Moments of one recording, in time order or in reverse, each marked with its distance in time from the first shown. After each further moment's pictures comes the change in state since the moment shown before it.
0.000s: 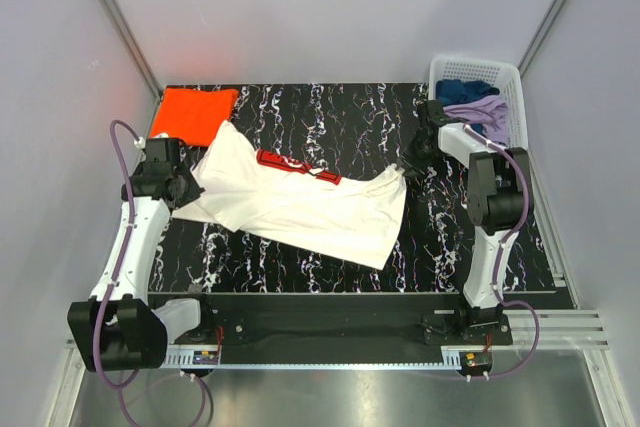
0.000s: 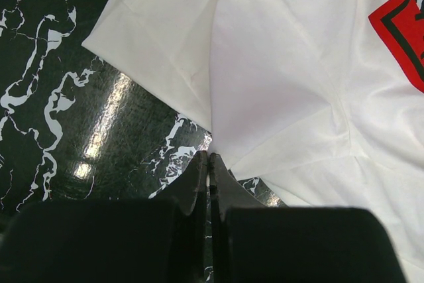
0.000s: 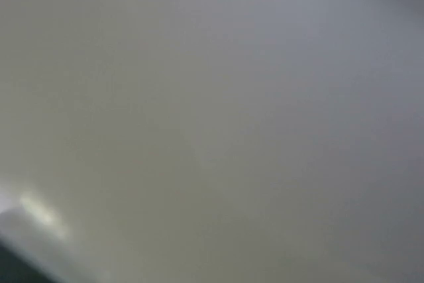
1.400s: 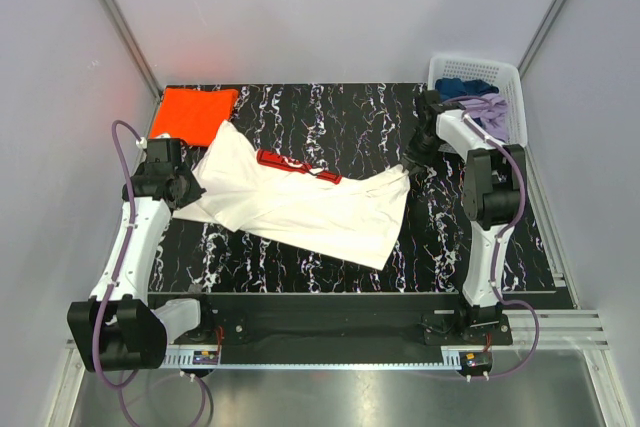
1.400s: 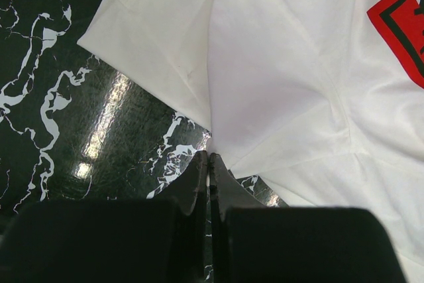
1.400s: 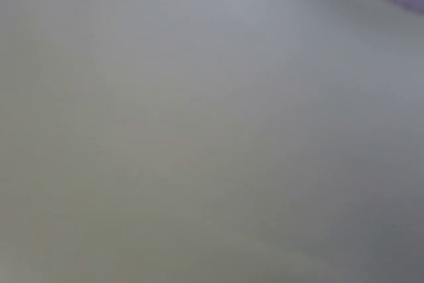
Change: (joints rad) left arm -0.010 0.000 -0.003 0.000 0.003 -0.002; right arm 0.008 0.063 0.196 -0.271 0.069 -0.100
